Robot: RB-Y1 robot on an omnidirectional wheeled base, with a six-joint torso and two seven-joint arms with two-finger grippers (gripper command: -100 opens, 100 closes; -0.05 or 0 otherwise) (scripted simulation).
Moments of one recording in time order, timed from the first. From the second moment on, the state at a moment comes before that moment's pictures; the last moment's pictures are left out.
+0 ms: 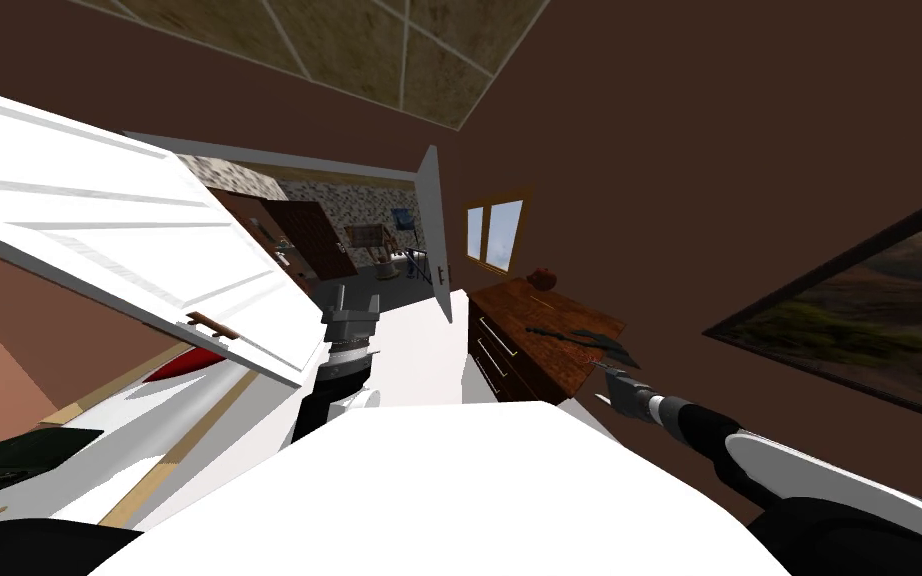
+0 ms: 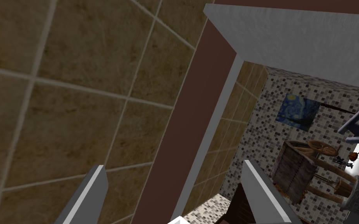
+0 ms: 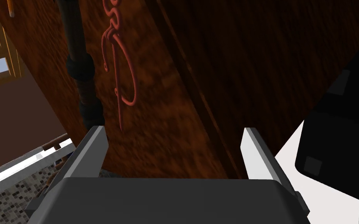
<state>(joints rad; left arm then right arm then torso) 0.55 0.03 -0.05 -2.39 0.04 -0.42 0.17 1.13 -1.41 -0.13 -1.95 1.48 0.07 0.24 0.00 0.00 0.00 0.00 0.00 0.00</state>
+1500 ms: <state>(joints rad) 0.55 0.03 -0.05 -2.39 0.04 -0.42 0.17 1.14 -1.47 -0.07 -1.86 1.64 0.12 0.29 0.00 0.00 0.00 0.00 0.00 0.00</state>
